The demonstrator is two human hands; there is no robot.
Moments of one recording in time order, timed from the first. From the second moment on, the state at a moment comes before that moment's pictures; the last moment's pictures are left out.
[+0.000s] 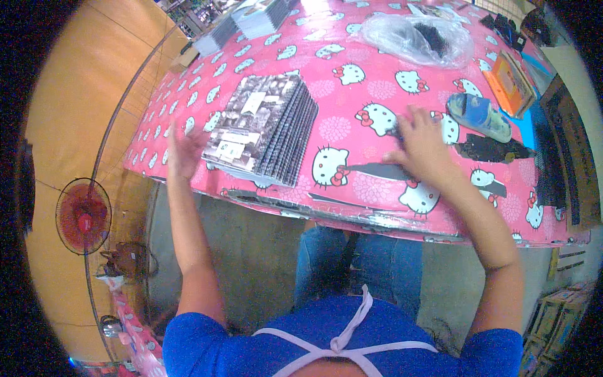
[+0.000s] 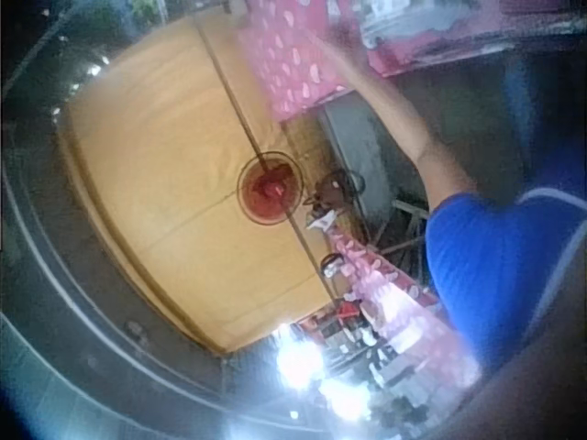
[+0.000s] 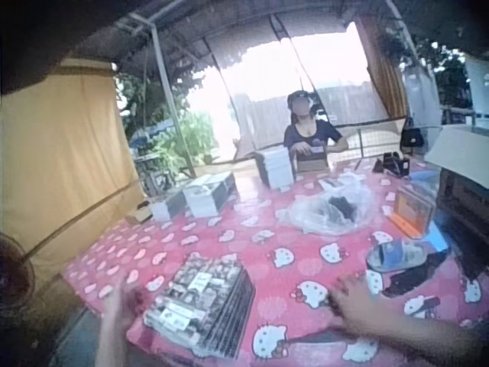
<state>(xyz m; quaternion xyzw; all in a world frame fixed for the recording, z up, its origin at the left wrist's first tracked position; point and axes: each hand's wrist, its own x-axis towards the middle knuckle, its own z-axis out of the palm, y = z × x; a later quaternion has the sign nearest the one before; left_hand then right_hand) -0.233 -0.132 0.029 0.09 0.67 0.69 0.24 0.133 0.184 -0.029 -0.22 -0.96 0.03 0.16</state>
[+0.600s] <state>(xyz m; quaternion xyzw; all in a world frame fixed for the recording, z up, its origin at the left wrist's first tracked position) -0.057 -0.056 -0.020 0.08 0.38 0.88 0.29 -0.043 0.162 -0.025 -0.12 -0.47 0.88 0.01</state>
